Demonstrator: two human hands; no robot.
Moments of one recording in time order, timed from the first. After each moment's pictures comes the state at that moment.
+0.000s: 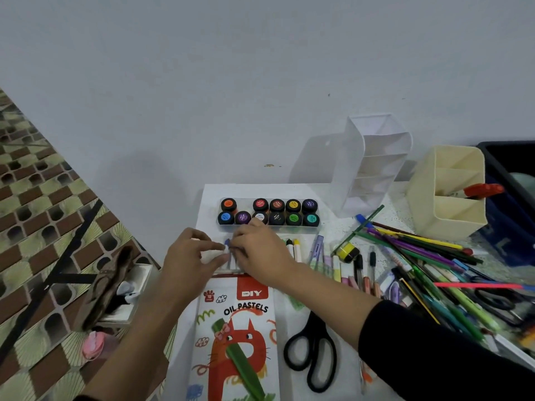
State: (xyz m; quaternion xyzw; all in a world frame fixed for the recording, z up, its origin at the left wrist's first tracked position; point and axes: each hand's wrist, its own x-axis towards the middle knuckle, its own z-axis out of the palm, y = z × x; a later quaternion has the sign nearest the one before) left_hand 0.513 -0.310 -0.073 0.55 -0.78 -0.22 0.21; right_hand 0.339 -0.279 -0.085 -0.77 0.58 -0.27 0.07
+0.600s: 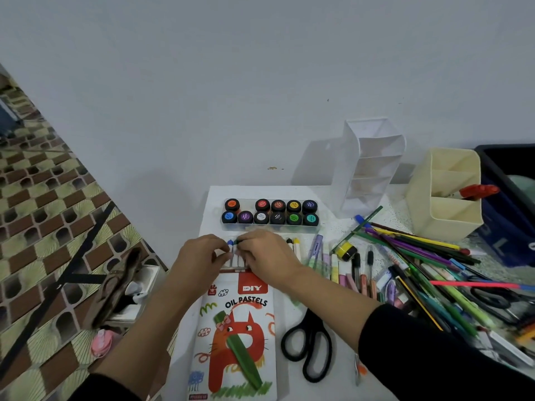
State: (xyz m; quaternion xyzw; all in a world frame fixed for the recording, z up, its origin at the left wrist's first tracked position) left_hand 0.507 -0.301 -0.068 0.50 -0.84 -0.16 0.16; right_hand 0.333 -0.263 -0.086 -0.78 0.56 -0.28 0.08
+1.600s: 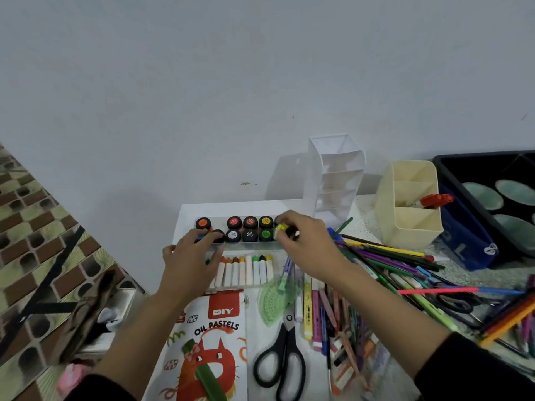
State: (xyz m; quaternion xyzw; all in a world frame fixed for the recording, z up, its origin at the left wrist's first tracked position) left_hand 0.458 -0.322 -0.078 0.52 -0.83 -0.11 0.16; right_hand 0.232 -0.217 -0.014 -0.59 0.70 -0.35 0.19
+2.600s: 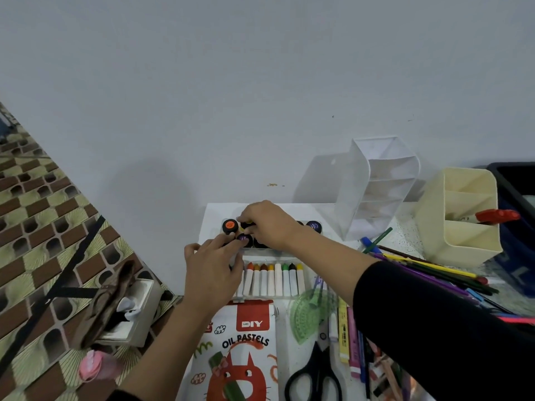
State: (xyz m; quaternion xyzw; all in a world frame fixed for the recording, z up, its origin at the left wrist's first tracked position) left_hand 0.463 -0.333 -0.088 0.49 -0.84 -0.02 0.25; right_hand 0.287 -0.371 -0.046 -0.77 0.60 -0.13 0.15
